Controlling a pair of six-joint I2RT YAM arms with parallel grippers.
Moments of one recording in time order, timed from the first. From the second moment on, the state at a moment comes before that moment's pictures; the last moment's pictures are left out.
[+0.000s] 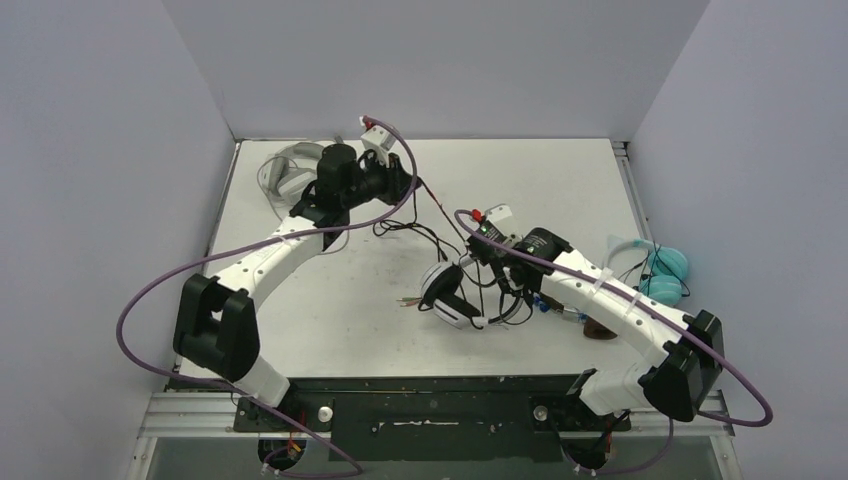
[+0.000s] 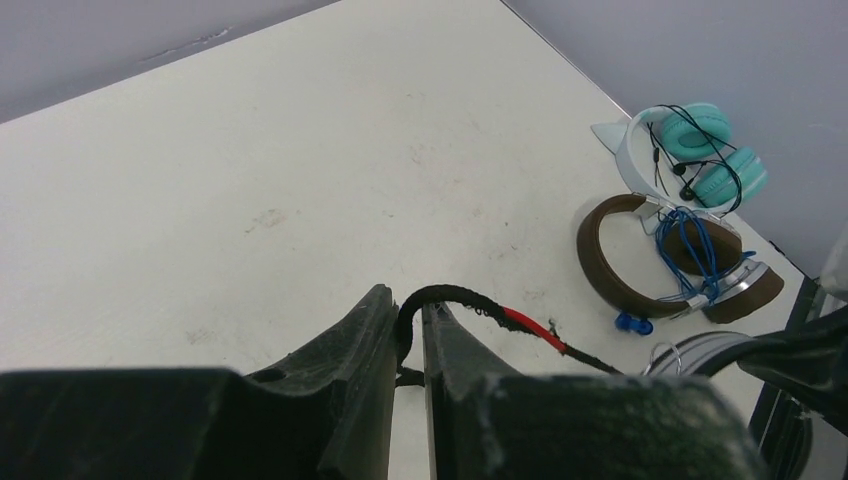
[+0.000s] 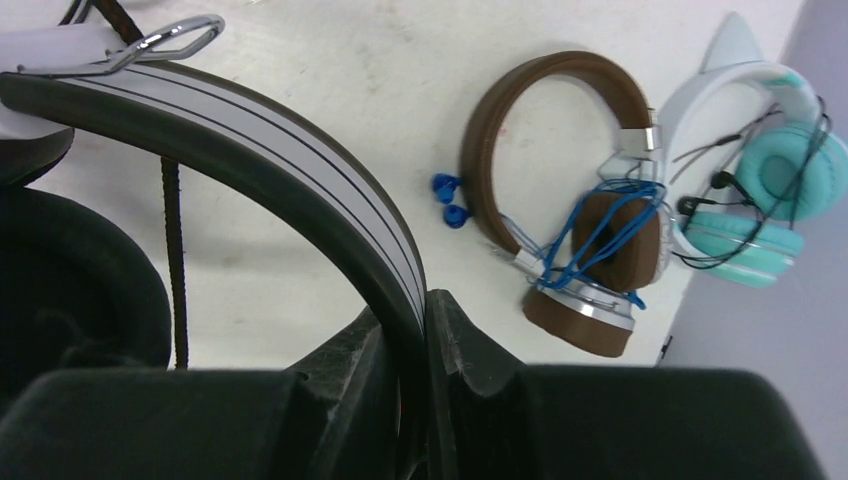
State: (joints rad) left arm -0.44 1.59 1.22 0.17 0.41 -0.24; right arm 0.82 1.34 1.21 -1.12 0.50 0.35
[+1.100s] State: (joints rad) left arm -0.46 1.38 0.75 0.26 0.31 -0.40; right arm 0.65 1.13 1.18 -0.94 0.40 0.37
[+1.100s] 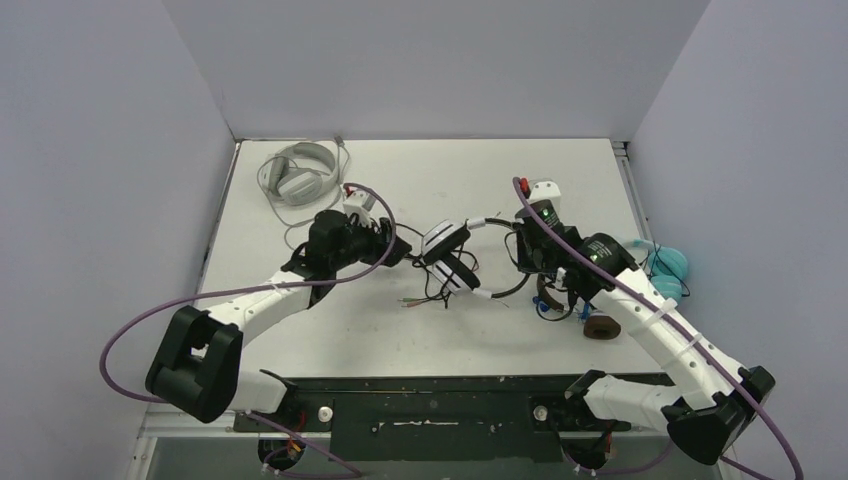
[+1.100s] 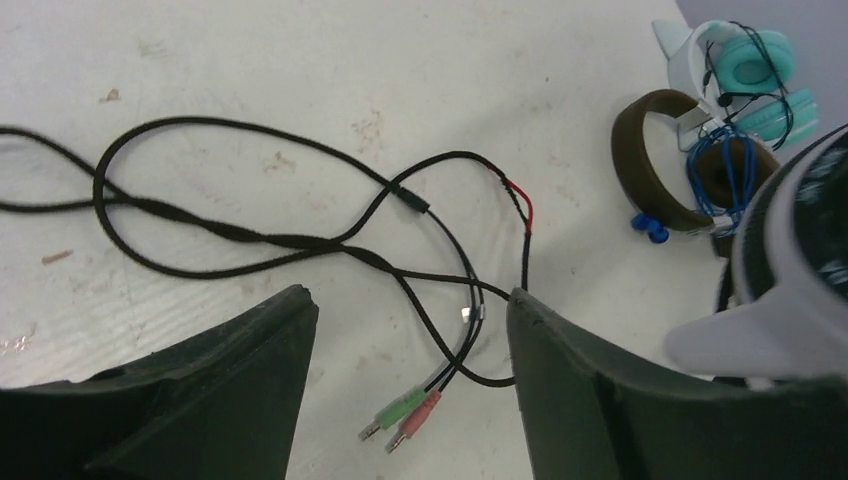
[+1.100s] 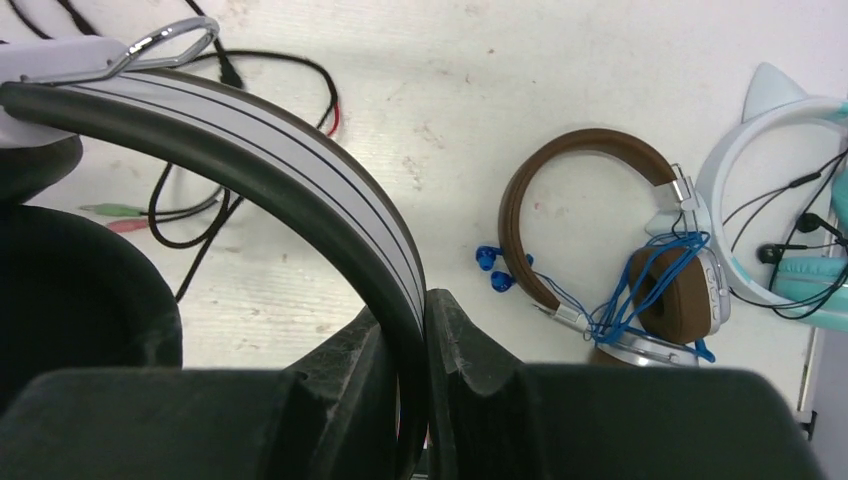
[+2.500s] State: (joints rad) left arm -0.67 1.64 0.58 1.00 0.19 -0.07; right arm 0.58 1.32 2.06 -1.20 0.34 0.67
